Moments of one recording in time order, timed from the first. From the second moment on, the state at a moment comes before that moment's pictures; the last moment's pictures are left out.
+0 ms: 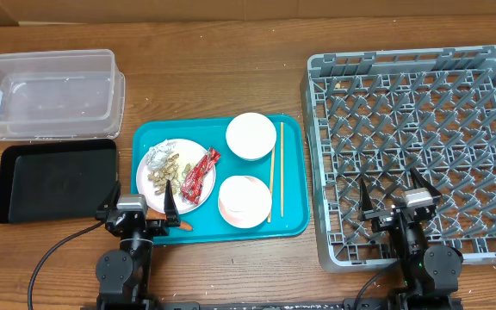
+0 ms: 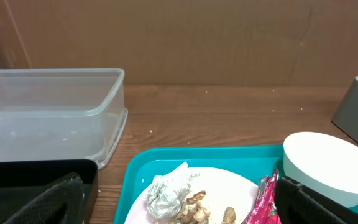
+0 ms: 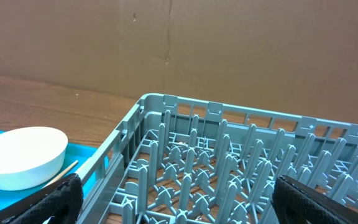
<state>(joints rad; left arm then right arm) -0.04 0.02 0.01 -0.08 -0.04 -0.03 0.03 0.01 0.02 -0.02 -0.14 -0.11</state>
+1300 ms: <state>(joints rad) -0.04 0.02 0.01 -0.08 -0.04 -0.03 0.03 0.01 0.02 -0.02 -0.14 -0.11</state>
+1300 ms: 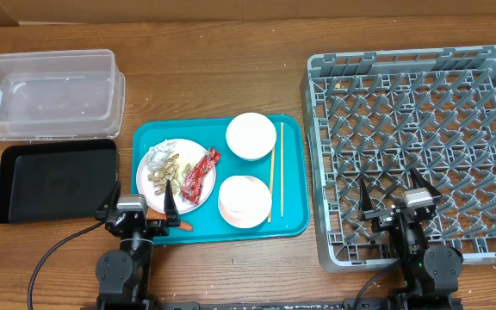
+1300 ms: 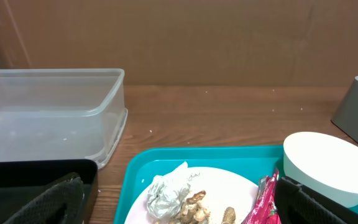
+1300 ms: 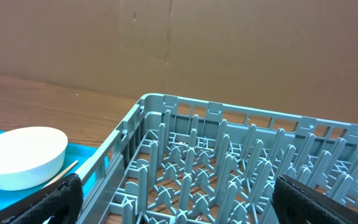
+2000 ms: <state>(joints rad) -0.04 0.02 0.01 -0.08 -0.04 -0.03 0.03 0.01 0.02 -0.02 -0.14 -0.11</state>
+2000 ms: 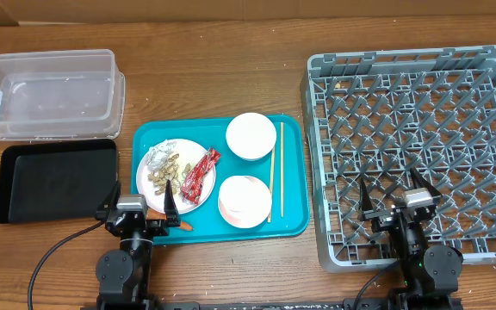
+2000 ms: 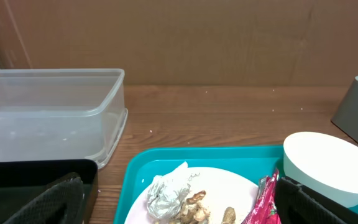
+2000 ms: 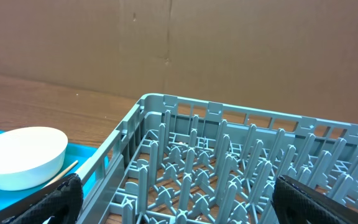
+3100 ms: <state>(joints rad) -0.04 0.77 0.82 -0.73 0.08 -0.02 0.03 0.72 0.82 -0.76 0.10 0.07</state>
